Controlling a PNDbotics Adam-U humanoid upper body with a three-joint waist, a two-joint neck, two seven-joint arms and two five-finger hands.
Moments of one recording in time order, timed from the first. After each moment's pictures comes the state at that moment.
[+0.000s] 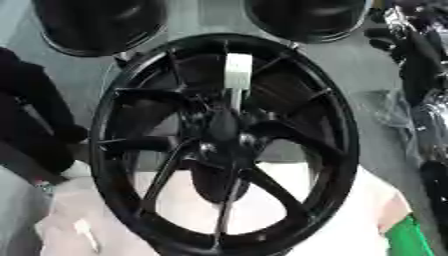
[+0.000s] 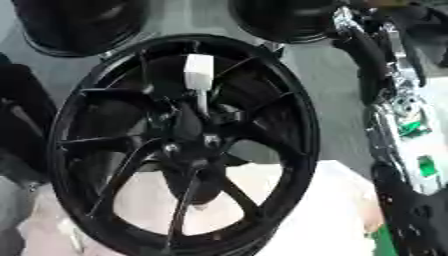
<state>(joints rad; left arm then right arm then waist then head) -0.35 0.36 0.05 -1.94 0.18 0.17 0.47 -0.50 -0.32 -0.02 -1.82 -0.22 0.32 -0.26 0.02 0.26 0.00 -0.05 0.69</state>
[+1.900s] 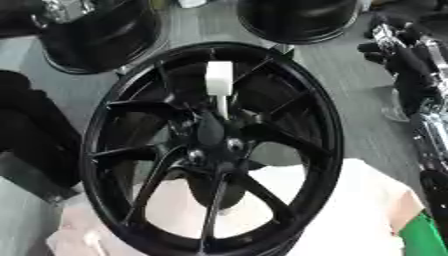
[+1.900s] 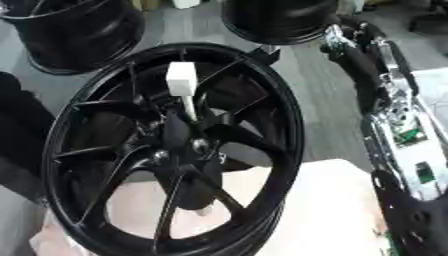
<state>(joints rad) -0.95 0.98 -0.55 -1.99 0.39 0.56 0.08 -0.45 -0.36 0.00 -1.81 -0.20 0.33 -0.24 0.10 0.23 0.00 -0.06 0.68</state>
